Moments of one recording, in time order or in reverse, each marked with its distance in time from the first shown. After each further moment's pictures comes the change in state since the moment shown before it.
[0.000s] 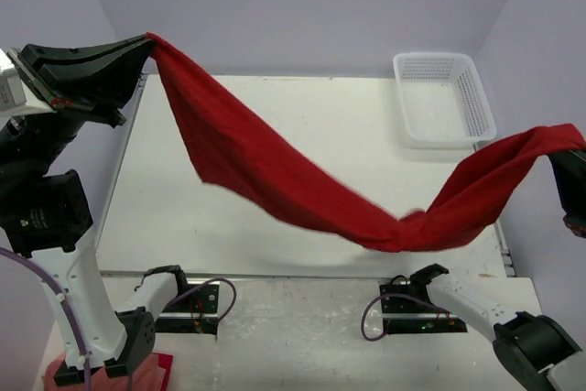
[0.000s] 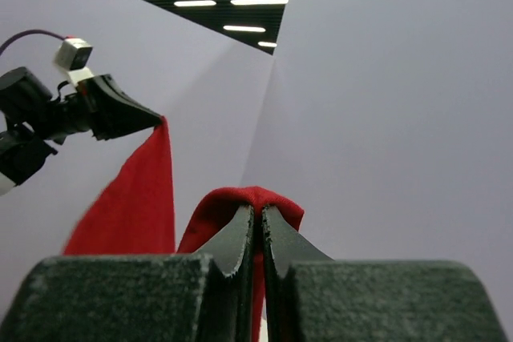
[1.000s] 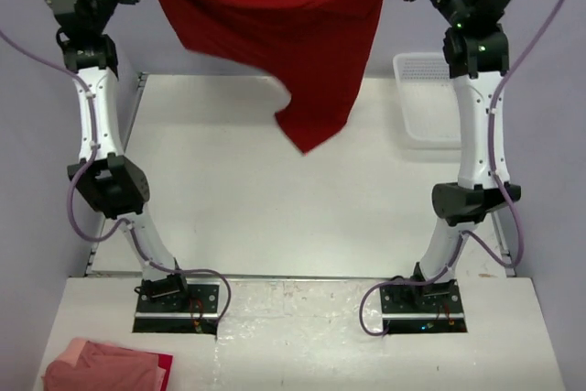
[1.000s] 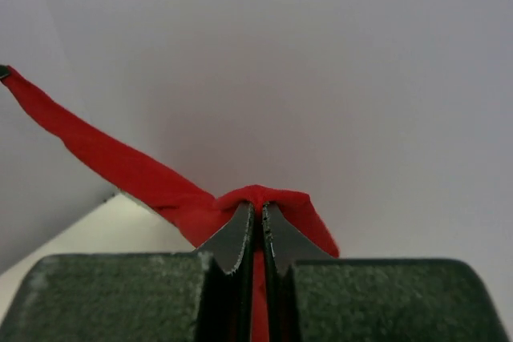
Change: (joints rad) left arm 0.080 1.041 0.417 0.105 -0.254 -0.003; right arm -0.305 1.027 0.264 0.275 -0.014 0.080
